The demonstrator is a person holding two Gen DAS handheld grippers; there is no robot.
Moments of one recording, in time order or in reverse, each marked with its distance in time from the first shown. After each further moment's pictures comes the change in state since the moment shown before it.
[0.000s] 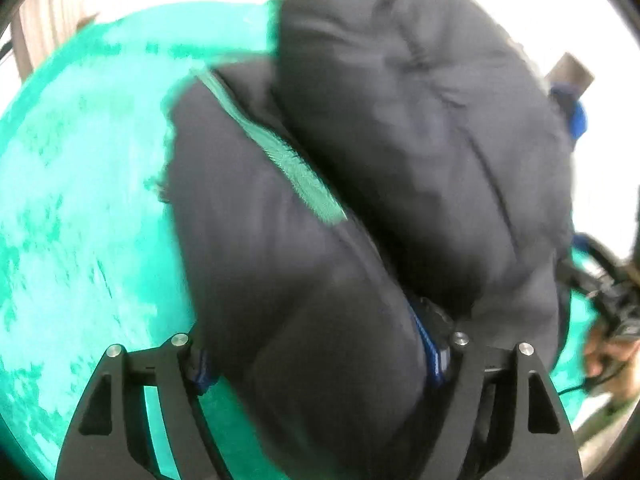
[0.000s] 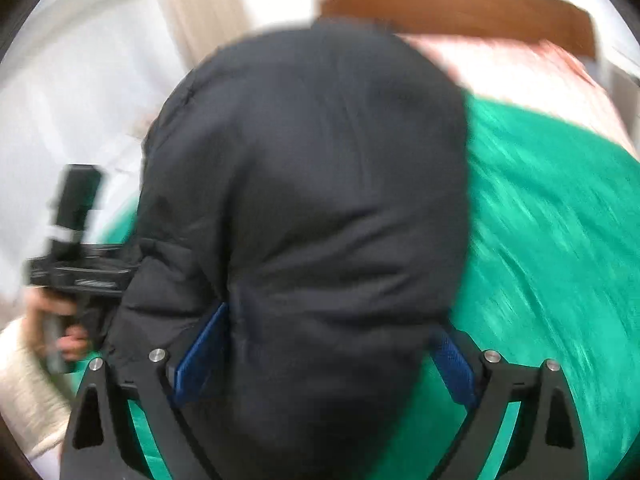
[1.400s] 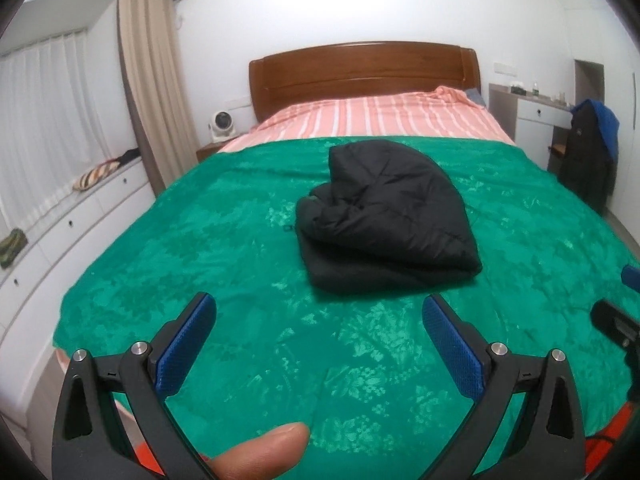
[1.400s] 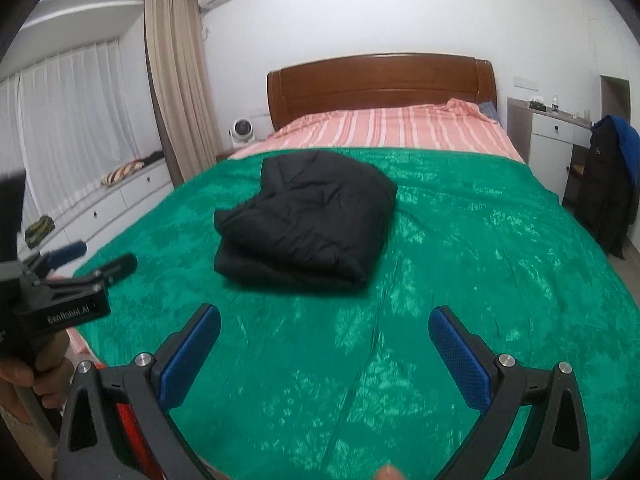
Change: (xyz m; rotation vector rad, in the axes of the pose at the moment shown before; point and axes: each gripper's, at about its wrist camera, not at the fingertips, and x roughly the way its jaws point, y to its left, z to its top) left arm -0.237 -0.151 -0.287 0.080 -0.572 0.420; right arm -0.253 0.102 -0.206 0.054 -0.361 -0.179
